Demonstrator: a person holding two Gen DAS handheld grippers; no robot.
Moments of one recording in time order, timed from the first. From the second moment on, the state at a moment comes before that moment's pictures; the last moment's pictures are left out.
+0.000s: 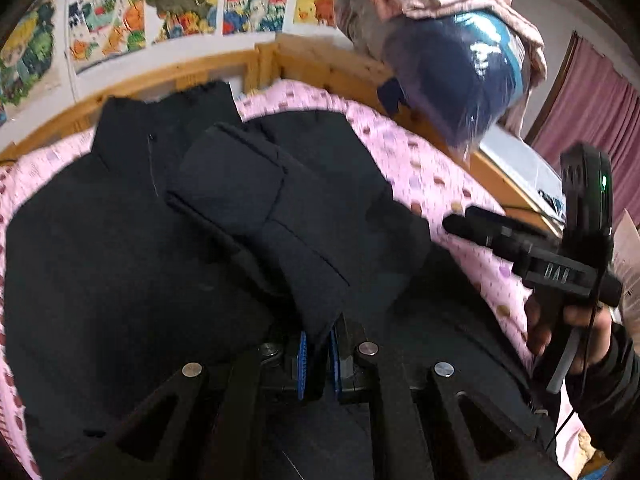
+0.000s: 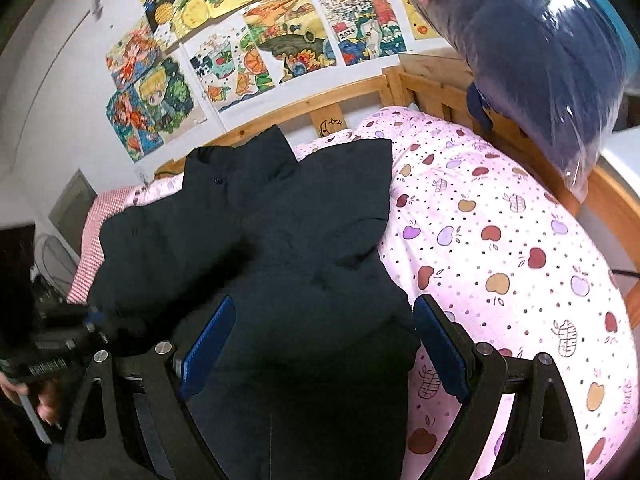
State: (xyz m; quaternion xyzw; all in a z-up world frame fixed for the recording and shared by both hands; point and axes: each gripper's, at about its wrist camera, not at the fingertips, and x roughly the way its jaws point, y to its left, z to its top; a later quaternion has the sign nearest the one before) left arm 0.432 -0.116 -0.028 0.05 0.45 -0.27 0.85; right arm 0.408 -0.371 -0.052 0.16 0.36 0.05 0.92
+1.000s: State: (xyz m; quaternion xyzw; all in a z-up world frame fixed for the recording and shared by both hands) left arm 0.452 0.034 -0.041 -0.07 0.47 -0.05 0.88; right arm 0.434 -0.333 -0.110 0.30 0.41 0.12 0.86
